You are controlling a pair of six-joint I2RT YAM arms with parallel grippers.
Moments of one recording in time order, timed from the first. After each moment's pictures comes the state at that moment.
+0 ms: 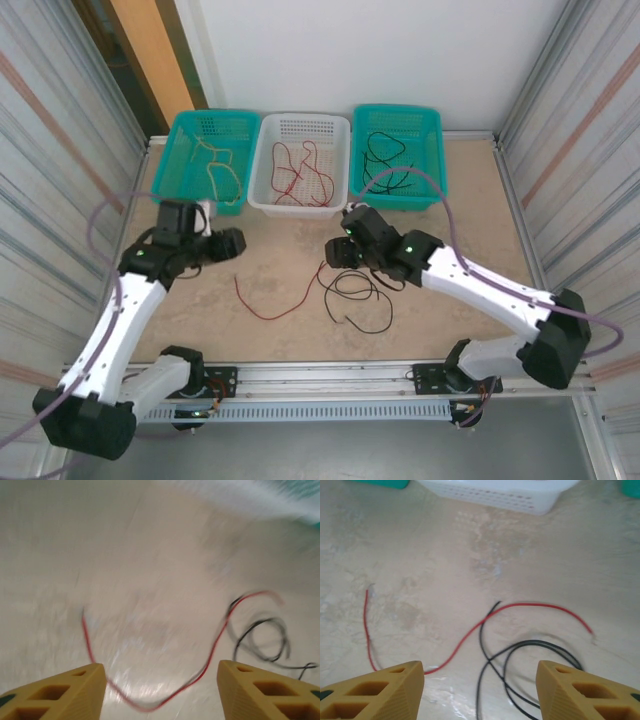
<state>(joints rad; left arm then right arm) -0.23 1.02 0.88 -0.88 0.22 -0.47 0.89 1.36 1.14 -0.63 0.15 0.62</state>
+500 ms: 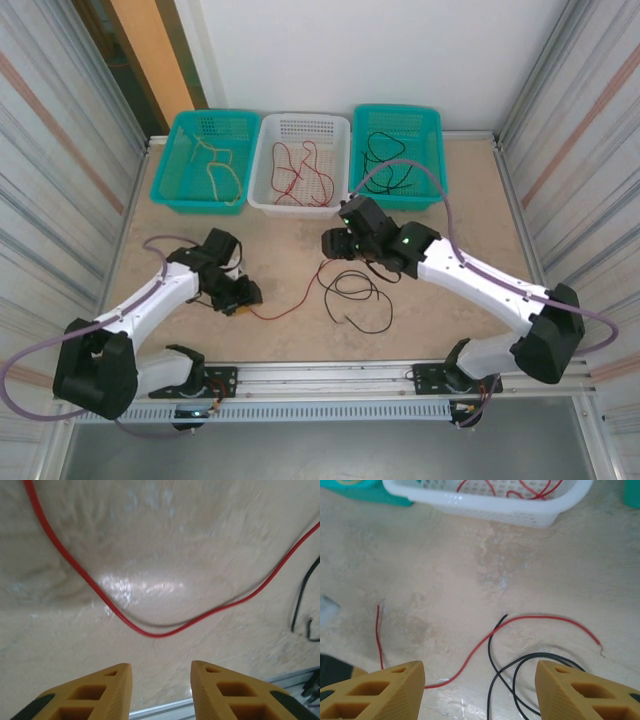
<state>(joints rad) -0.39 1.19 0.68 -0.90 0.38 -0.63 0.86 1.34 1.16 -0.63 0.14 0.64</state>
